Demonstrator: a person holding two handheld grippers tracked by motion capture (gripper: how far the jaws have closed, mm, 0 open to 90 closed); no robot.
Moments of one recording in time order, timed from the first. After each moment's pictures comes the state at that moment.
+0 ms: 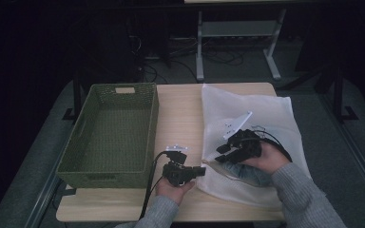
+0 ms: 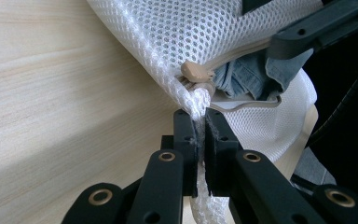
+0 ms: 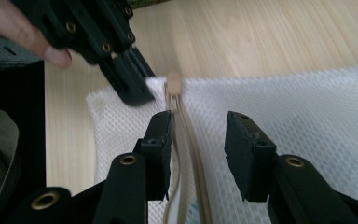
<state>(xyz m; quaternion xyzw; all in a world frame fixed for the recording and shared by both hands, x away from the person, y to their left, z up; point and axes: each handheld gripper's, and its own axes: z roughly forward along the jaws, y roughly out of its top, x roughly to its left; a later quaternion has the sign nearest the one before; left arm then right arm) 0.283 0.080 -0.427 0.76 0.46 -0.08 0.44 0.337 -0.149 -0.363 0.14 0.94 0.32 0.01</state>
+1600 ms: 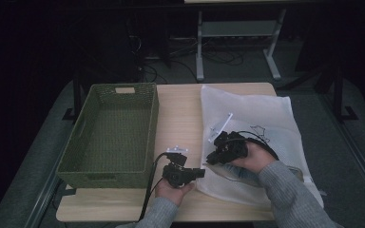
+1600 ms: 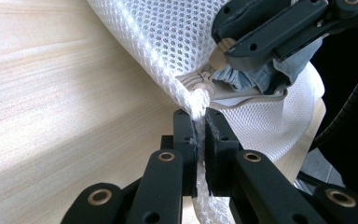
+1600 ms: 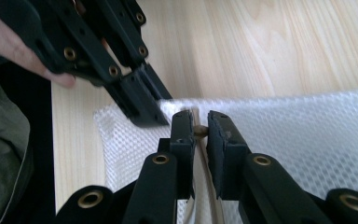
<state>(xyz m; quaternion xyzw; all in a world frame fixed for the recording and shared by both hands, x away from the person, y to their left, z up) 0.281 0.080 -0.432 0.77 0.46 -0.07 0.44 0.342 -0.116 -0.373 0.13 0.95 0.28 -0.02</state>
